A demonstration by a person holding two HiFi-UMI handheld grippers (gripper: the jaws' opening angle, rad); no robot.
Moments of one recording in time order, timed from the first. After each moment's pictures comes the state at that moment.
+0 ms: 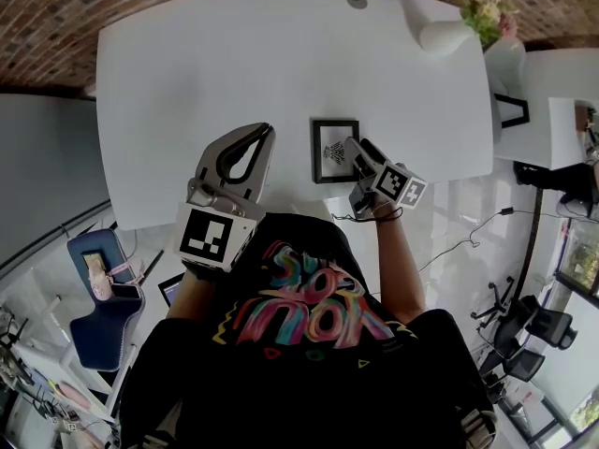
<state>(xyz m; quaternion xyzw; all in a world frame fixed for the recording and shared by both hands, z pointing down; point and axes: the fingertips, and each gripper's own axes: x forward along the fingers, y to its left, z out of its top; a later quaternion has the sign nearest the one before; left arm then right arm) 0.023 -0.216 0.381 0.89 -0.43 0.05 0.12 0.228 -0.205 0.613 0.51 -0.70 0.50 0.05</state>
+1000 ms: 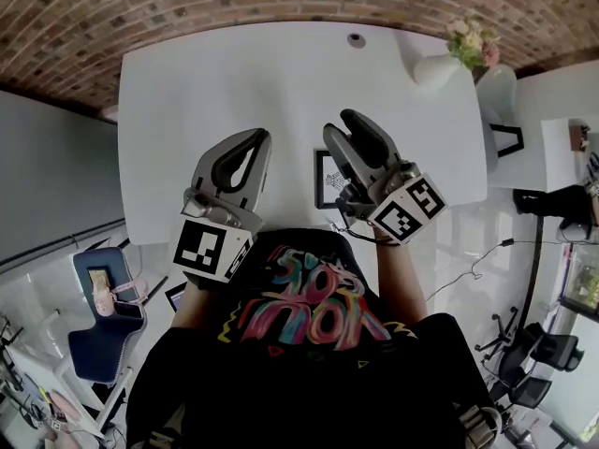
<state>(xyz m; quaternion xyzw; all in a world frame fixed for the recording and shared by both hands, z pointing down) 0.003 -0.217 0.313 0.89 -0.45 0.01 0.07 0.101 -0.247 0.323 0.34 -0.91 0.22 -0.10</state>
